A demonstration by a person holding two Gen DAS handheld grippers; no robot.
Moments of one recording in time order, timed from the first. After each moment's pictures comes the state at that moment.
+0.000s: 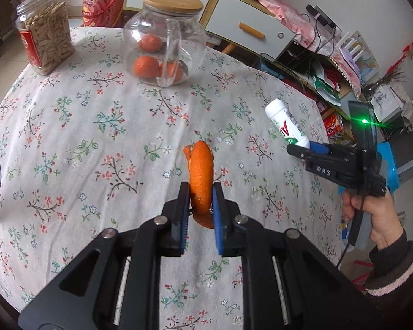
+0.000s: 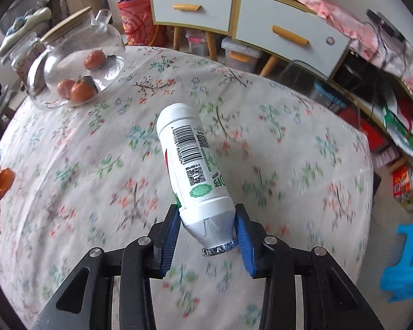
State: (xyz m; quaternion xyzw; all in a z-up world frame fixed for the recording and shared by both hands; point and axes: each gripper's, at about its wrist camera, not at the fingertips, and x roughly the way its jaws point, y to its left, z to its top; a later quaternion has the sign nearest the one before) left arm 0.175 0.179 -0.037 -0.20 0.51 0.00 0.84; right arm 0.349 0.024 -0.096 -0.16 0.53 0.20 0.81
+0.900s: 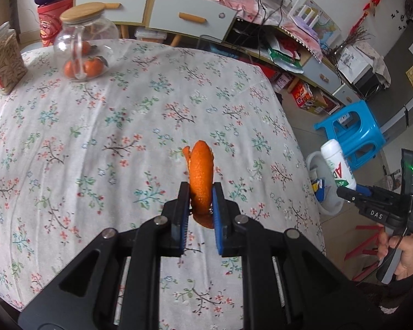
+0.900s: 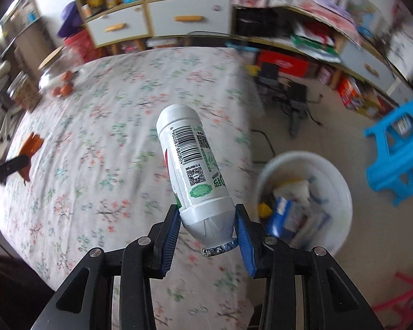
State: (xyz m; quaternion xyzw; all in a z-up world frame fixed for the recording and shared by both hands) left arm 0.146 0.072 -0.022 -0.14 0.50 -0.08 0.85; right arm 0.177 -0.180 -0.025 -0.04 0.55 0.06 0.83
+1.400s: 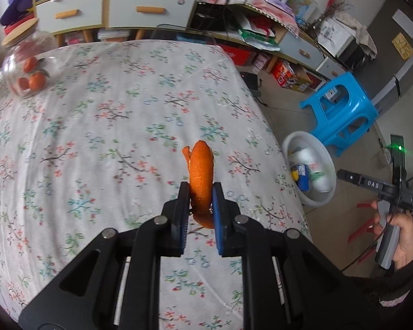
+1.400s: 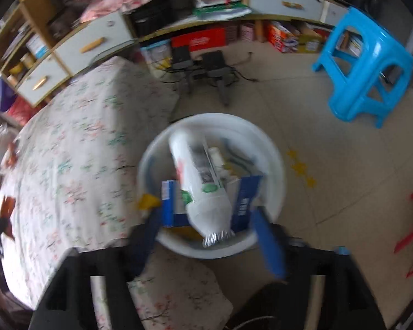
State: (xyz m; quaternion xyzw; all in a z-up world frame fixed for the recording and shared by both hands) left arm 0.161 -0.021 -0.030 -0.09 0.51 -0.13 0.85; right arm 0.172 -0.335 -0.053 0.10 0.56 -0.07 0.82
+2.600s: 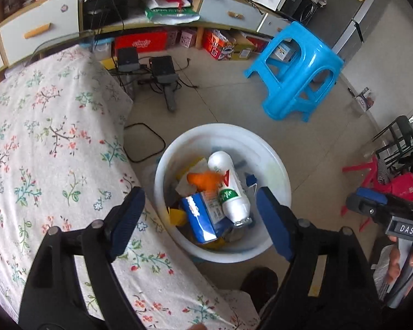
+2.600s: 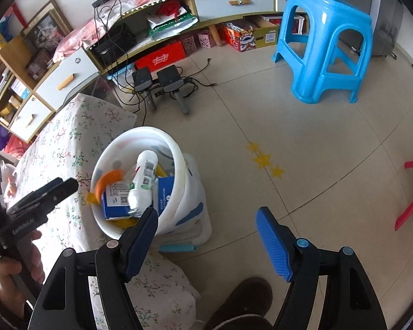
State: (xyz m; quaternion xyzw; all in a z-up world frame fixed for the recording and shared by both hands) left arm 0.218 -0.235 -0.058 -0.02 0.51 -0.26 0.82; right arm 0.103 -0.448 -0.036 0.17 0.53 -0.11 0.82
